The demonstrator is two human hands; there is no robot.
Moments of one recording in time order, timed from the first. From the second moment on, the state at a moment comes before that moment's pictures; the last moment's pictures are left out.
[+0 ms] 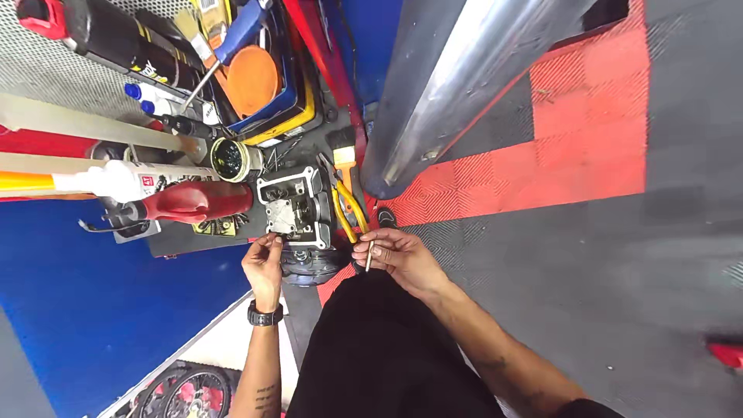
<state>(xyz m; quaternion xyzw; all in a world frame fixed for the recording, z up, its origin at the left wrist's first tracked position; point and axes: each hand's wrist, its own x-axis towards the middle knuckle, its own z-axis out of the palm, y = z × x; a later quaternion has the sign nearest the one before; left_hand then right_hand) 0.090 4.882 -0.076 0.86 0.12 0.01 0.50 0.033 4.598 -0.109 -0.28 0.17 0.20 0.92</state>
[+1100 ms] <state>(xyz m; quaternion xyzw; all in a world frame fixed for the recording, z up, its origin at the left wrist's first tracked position) 0.091 4.880 -0.074 0.85 0.14 0.01 0.51 0.077 4.604 -0.100 -0.59 0.06 0.13 0.79</state>
